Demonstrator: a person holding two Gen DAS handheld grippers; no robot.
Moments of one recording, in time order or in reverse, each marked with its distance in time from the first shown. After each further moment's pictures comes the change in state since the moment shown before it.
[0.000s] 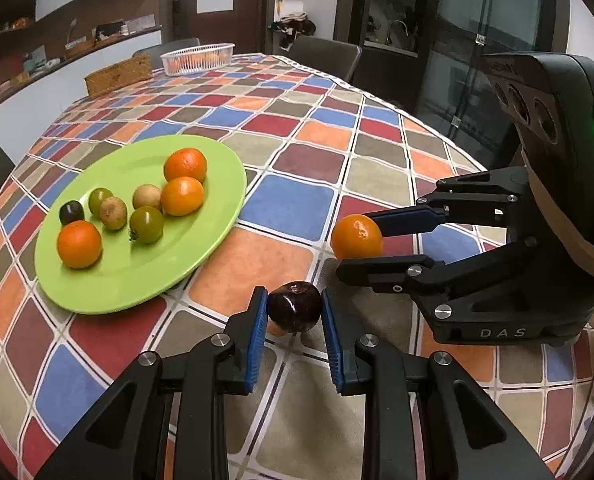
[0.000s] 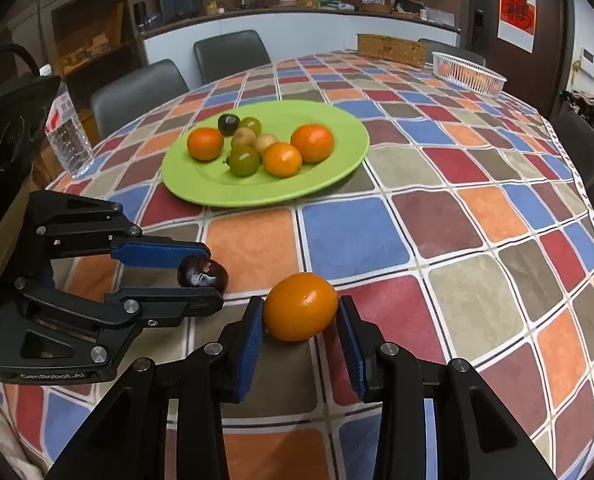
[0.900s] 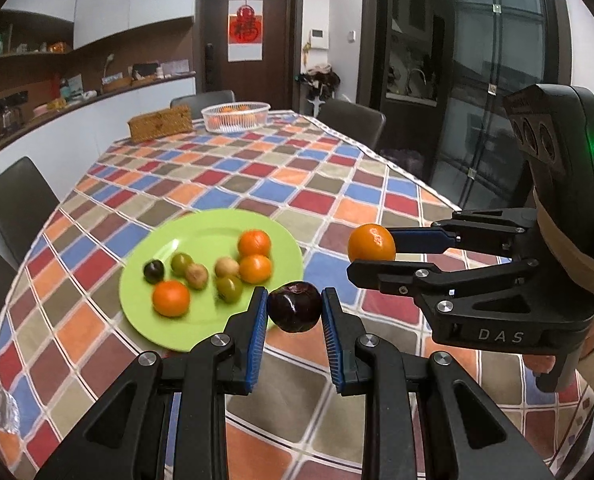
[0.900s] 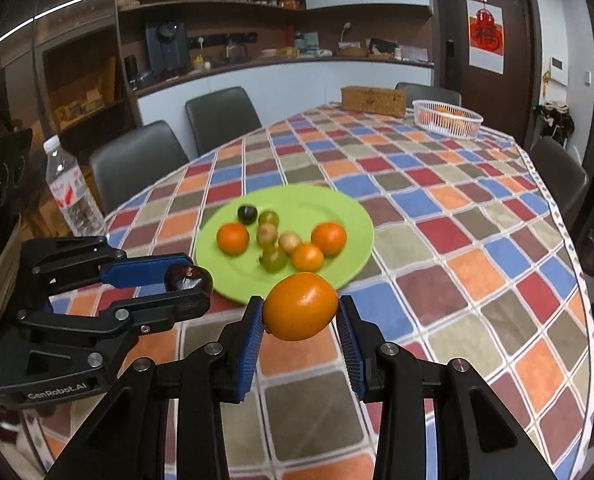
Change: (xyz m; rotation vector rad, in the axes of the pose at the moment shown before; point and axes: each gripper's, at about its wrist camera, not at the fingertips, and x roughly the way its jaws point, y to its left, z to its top) left arm -0.082 0.028 0.025 -0.030 -0.192 0.090; right arm -0.051 0.035 0.049 0.080 -0.181 -0.045
